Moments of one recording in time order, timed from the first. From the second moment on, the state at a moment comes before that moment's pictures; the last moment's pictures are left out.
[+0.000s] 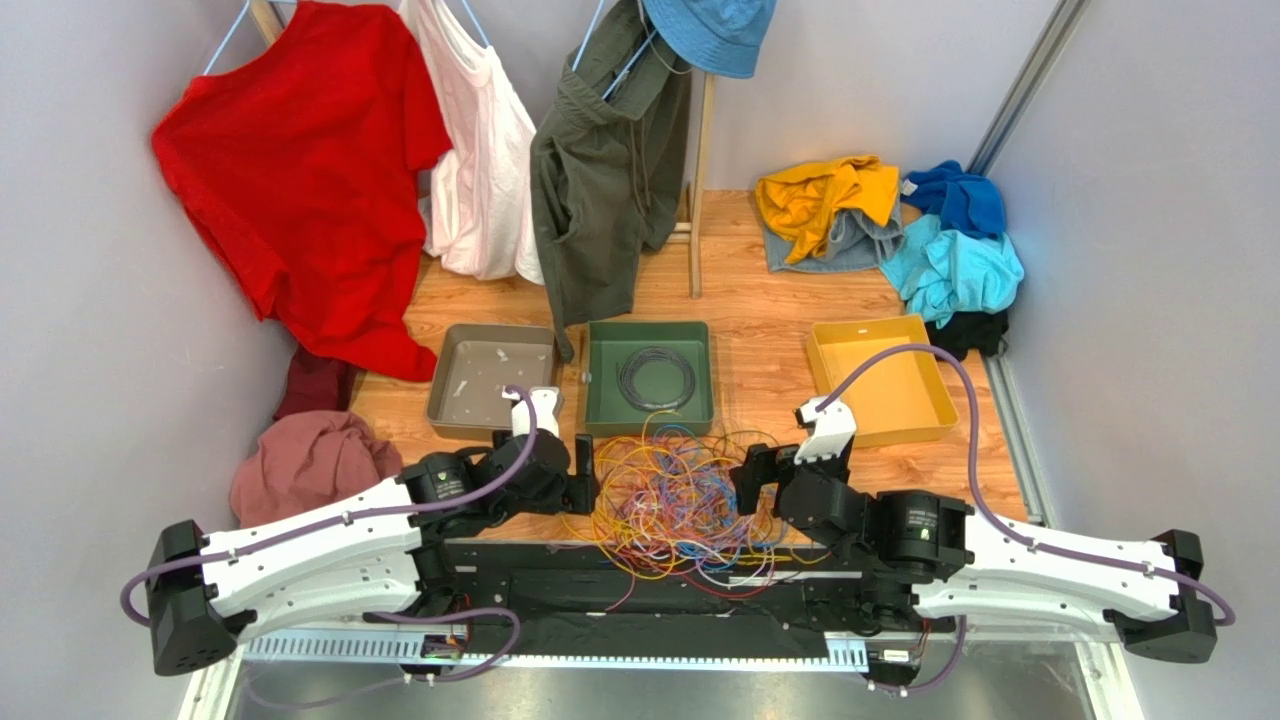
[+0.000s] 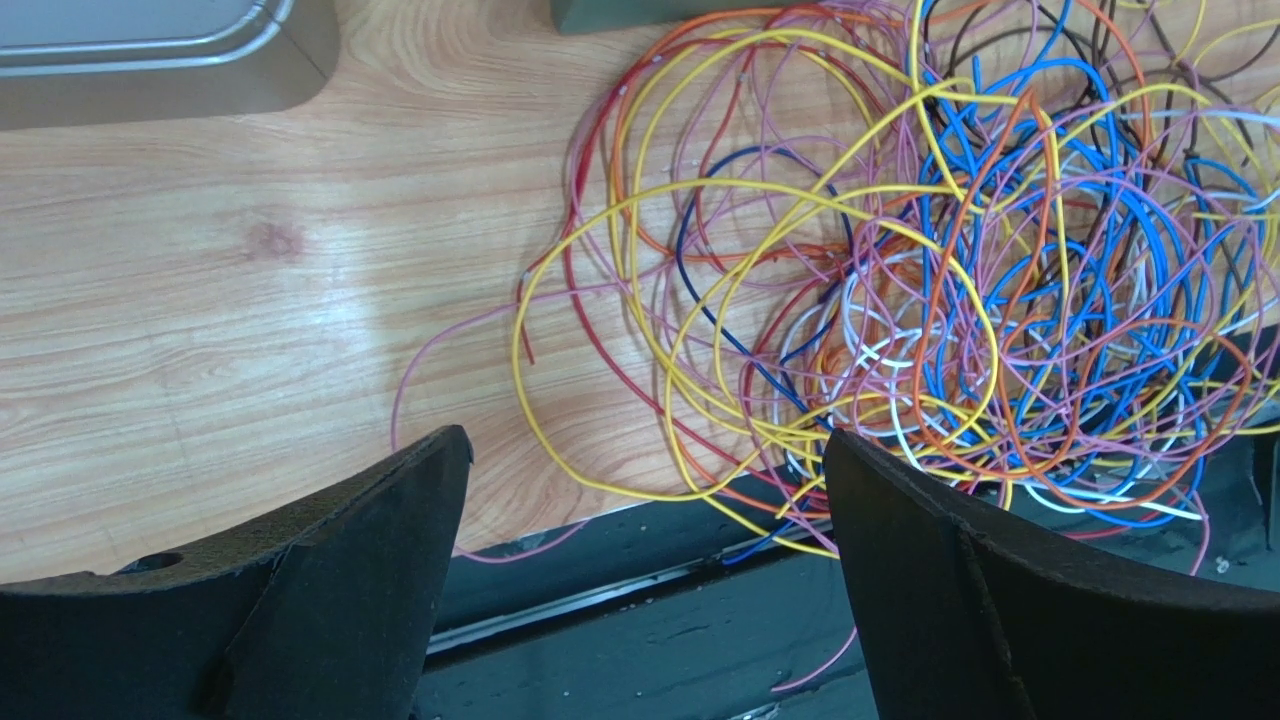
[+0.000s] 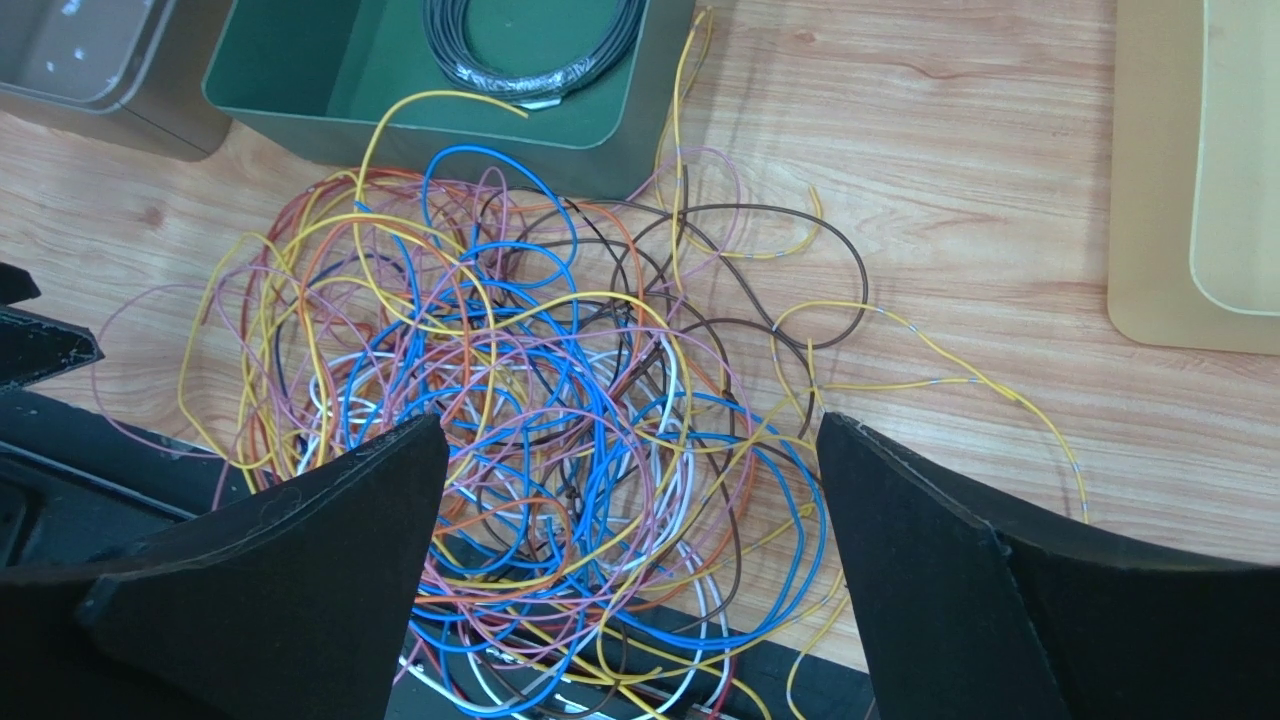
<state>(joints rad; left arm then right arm) -1.09 0.83 0.59 -0.65 -0.38 -0.87 1.34 0.60 0.54 -0.68 0.79 0.85</state>
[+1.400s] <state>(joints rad) -1.10 1.11 0.48 -0.10 -0.26 -0.78 1.34 0.61 0.49 -0.58 0.72 0.83</state>
